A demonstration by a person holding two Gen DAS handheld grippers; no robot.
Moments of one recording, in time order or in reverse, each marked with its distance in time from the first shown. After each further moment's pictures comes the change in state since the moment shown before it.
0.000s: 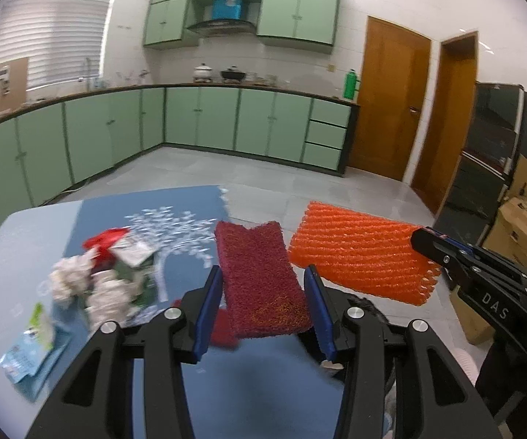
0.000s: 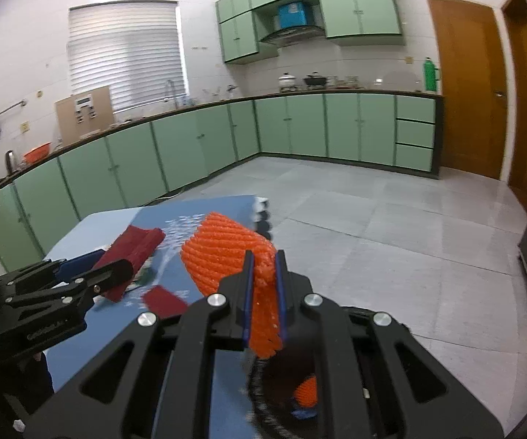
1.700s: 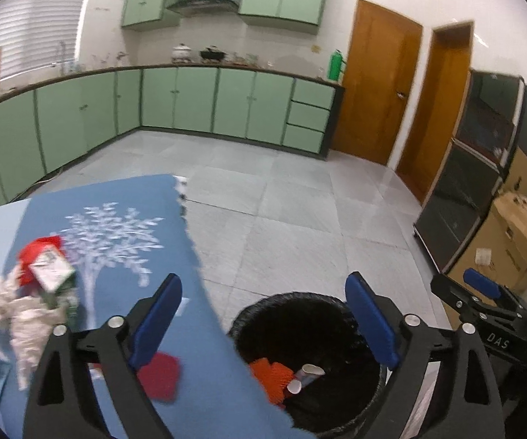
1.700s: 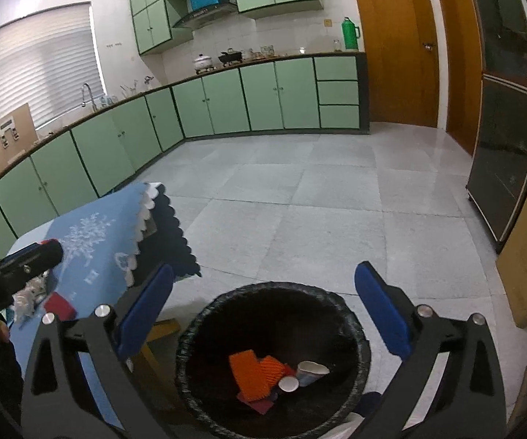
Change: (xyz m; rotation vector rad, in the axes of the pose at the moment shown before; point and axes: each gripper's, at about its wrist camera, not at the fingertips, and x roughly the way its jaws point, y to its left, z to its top) left arm 0.077 -0.026 0.022 -0.014 0.071 -0.059; right arm 0.033 -0.096 -0.034 0.182 0.084 -0.228
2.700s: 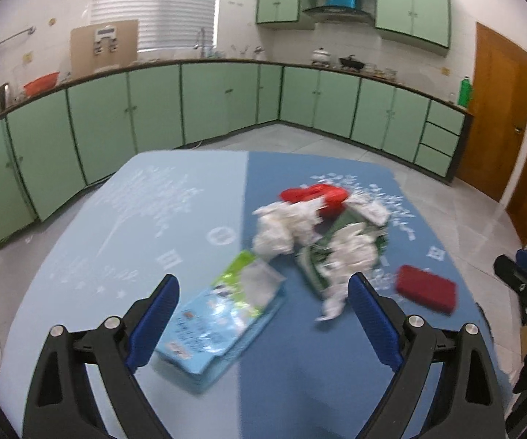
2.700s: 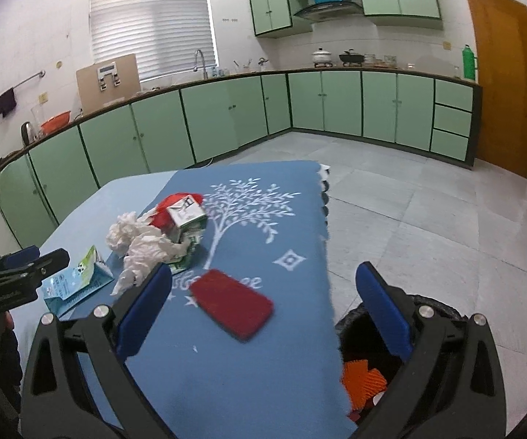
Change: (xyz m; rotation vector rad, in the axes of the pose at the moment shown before) left arm -0.120 0.206 -0.080 -0.213 -0.004 0.468; right arm 0.005 0.211 -0.025 -0.258 0.024 0.325
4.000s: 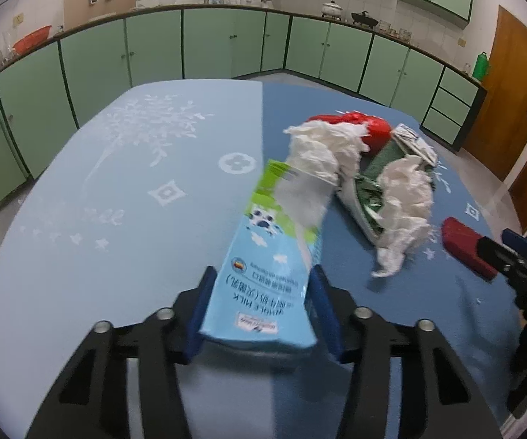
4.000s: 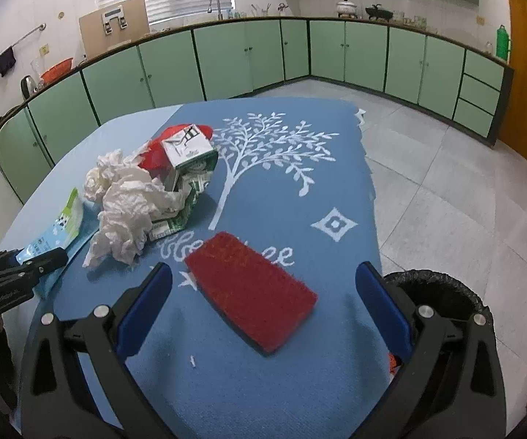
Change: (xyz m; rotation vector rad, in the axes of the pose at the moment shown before) left arm 0.043 0.014 -0.027 -0.030 0.208 -0.029; right arm 0.077 0.016 -0.011 -0.071 0.241 0.044
